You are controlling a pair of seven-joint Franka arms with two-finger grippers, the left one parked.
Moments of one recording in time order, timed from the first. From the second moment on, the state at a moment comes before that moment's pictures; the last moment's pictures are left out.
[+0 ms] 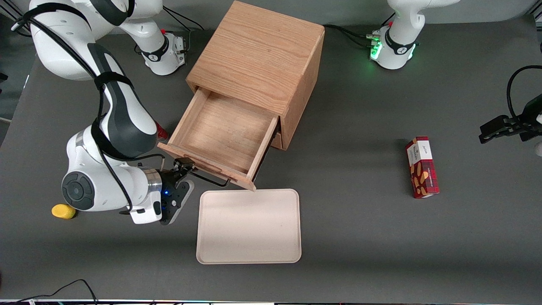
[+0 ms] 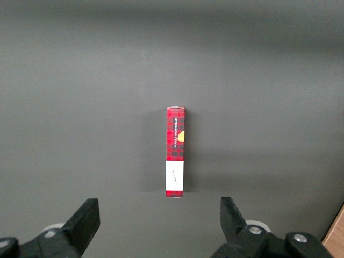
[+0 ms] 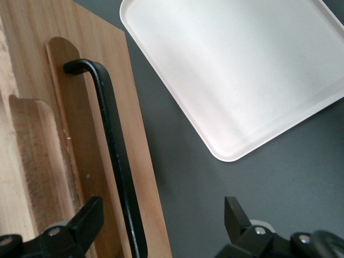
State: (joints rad) arm 0.05 0.74 0.36 -1.06 0.05 1.57 -0.58
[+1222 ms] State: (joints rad) arm 0.08 0.74 0.36 -1.14 -0.01 1.68 -0.58
